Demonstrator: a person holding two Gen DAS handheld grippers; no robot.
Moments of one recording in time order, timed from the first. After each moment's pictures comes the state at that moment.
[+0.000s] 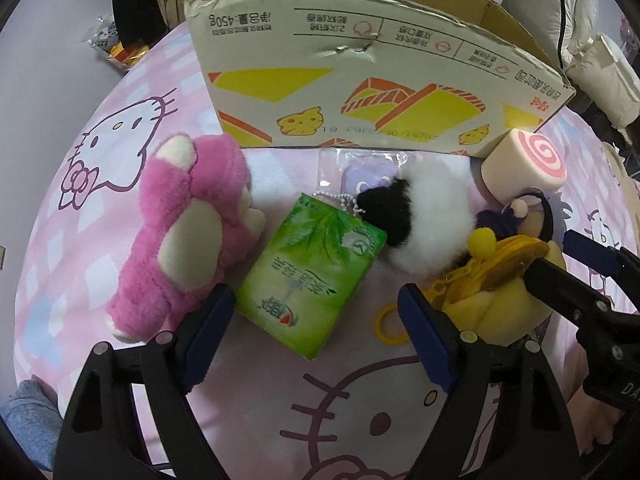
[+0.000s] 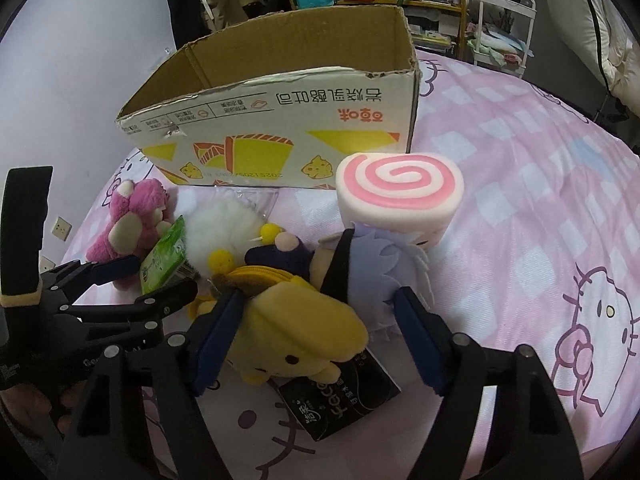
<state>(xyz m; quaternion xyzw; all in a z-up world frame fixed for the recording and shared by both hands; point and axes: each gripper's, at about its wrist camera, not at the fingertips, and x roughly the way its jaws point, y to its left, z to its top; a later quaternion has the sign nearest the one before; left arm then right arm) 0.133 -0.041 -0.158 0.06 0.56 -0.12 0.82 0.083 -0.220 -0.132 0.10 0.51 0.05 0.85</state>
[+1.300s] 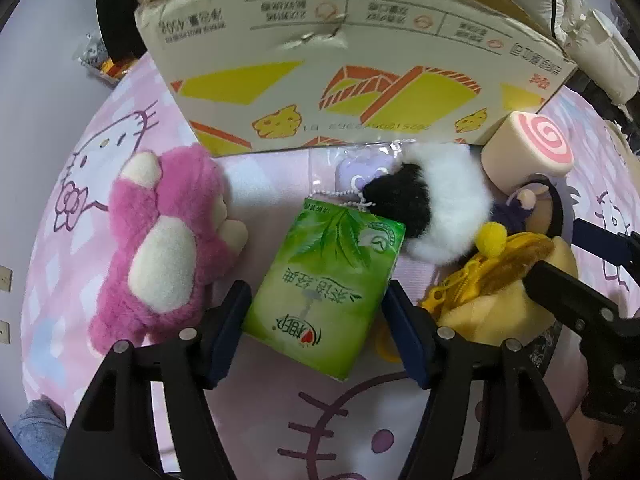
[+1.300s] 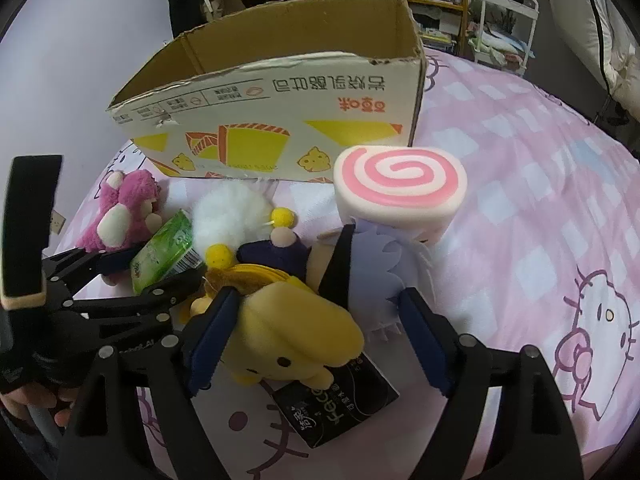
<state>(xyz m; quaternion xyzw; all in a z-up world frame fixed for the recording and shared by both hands) 0.142 -0.064 -0.170 0.10 0.56 -0.12 0.82 0.088 -0.220 -0.142 0.09 0.52 0.04 0.85</state>
